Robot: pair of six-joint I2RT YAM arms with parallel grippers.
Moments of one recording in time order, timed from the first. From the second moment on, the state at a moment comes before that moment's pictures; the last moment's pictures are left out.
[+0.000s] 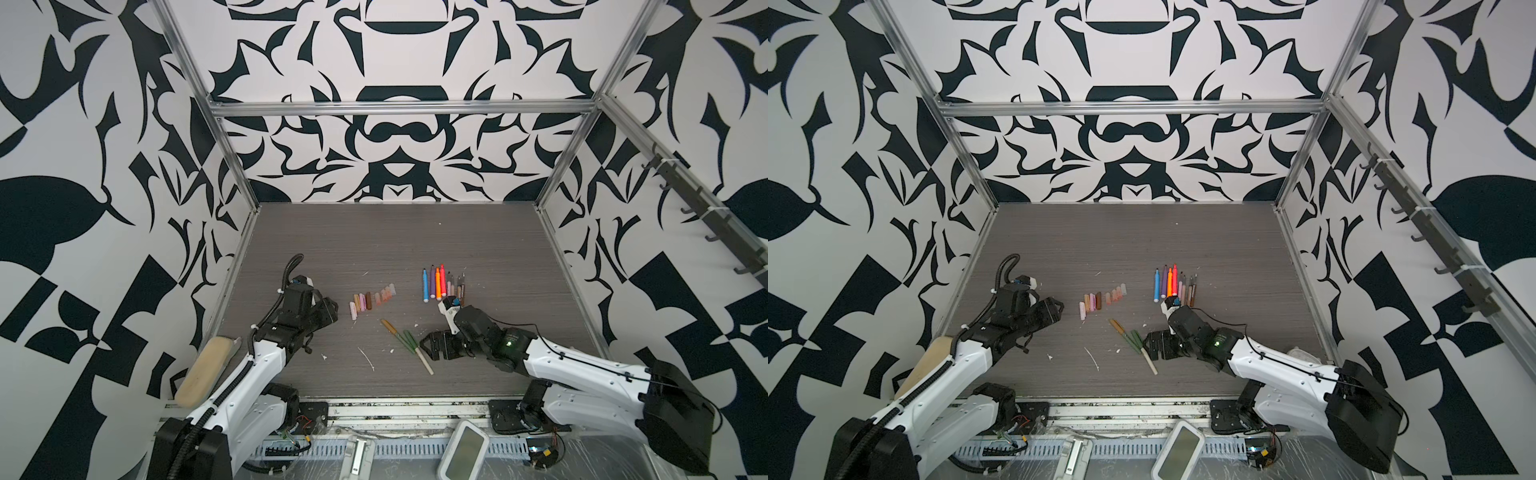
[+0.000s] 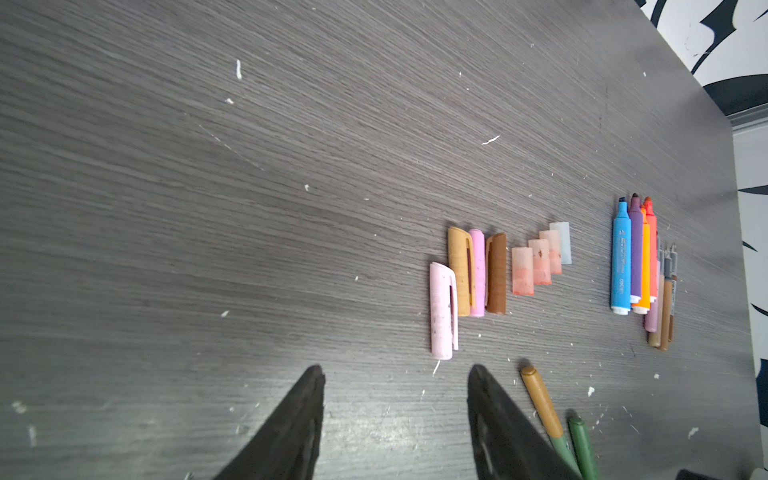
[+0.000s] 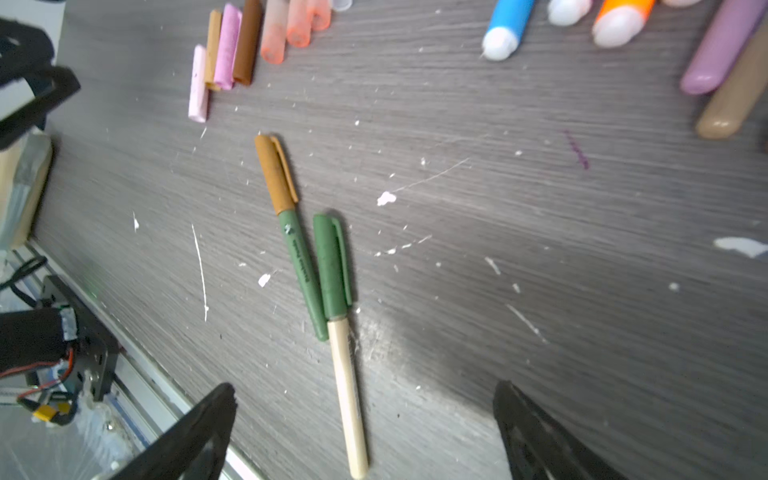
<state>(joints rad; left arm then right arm) -0.28 0.93 0.43 -0.31 0.11 -0.63 0.85 1.06 0.45 -0.25 -0.12 0.70</state>
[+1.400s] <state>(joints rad) -0.33 0.60 0.35 -0.30 0.07 -0.61 1.28 1.39 0.77 -0.71 0.17 0.86</state>
